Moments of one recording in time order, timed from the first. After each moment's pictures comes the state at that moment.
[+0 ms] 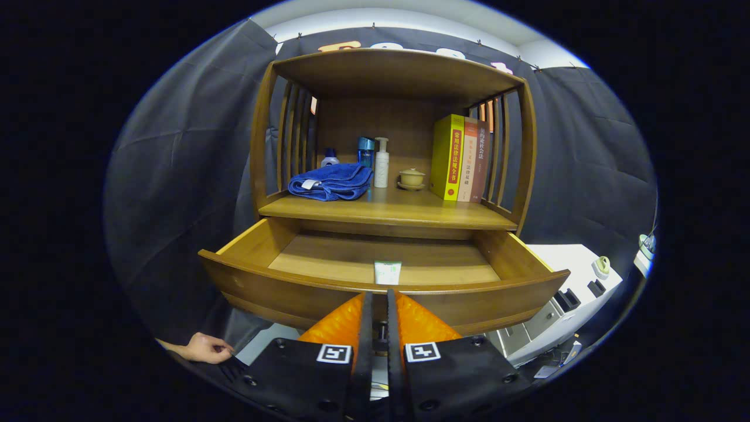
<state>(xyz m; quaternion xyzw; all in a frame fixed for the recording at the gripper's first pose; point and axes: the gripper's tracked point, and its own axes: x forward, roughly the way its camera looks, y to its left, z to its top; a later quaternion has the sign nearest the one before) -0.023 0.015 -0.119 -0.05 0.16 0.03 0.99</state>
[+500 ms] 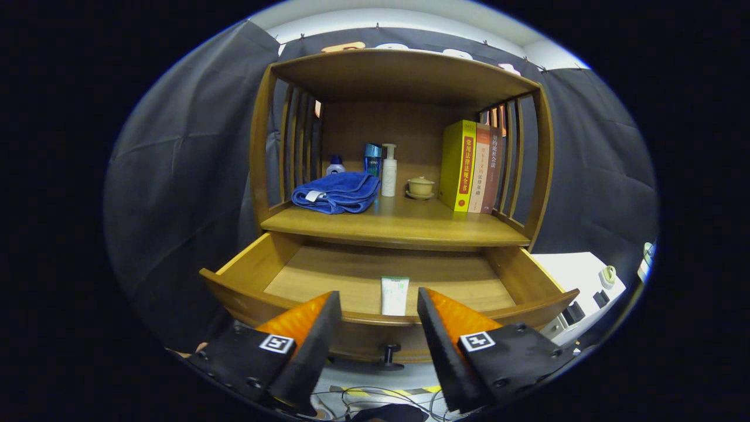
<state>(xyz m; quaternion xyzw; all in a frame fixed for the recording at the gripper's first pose) 0.007 0.020 -0.097 -0.05 0.15 0.04 0.99</state>
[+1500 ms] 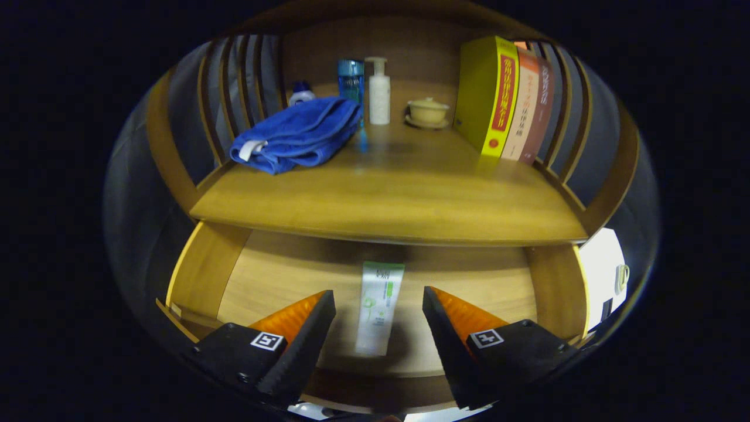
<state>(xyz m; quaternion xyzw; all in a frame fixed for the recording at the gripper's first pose) 0.130 -0.004 -0.155 -0.03 0.42 0.05 0.91</state>
